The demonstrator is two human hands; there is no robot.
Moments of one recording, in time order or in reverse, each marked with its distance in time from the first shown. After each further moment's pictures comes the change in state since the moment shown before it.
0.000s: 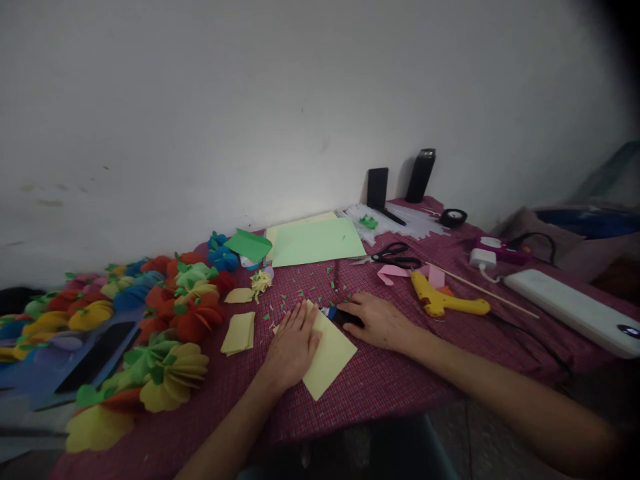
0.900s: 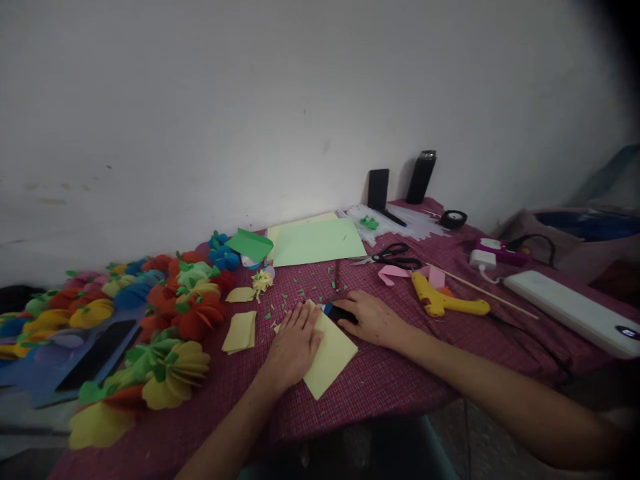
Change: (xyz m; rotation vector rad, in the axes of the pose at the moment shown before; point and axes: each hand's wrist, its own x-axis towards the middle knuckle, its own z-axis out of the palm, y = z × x) left_hand 0.000 -0.001 0.000 -0.011 -0.005 0.019; right_hand 0.010 -0.002 0.008 0.008 0.023 0.011
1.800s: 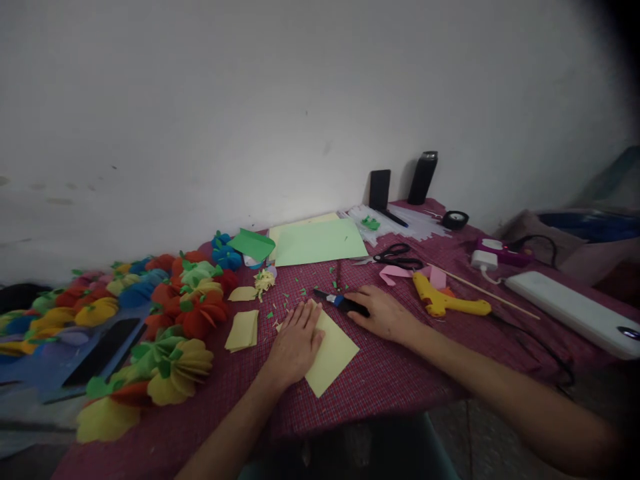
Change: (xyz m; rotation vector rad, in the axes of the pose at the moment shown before) left_hand 0.000 -0.001 0.002 -0.004 0.006 -0.006; right_hand -0.009 0.009 -0.008 0.041 0.072 0.057
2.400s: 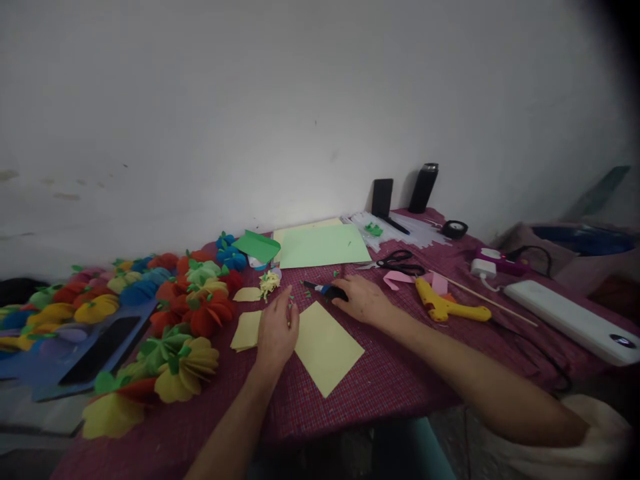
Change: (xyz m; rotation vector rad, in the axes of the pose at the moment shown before) left_hand 0.003 -0.024 -0.026 -0.317 0.496 -0.286; right_hand 0.050 -0.026 -0.002 -0.168 -0.030 0.087
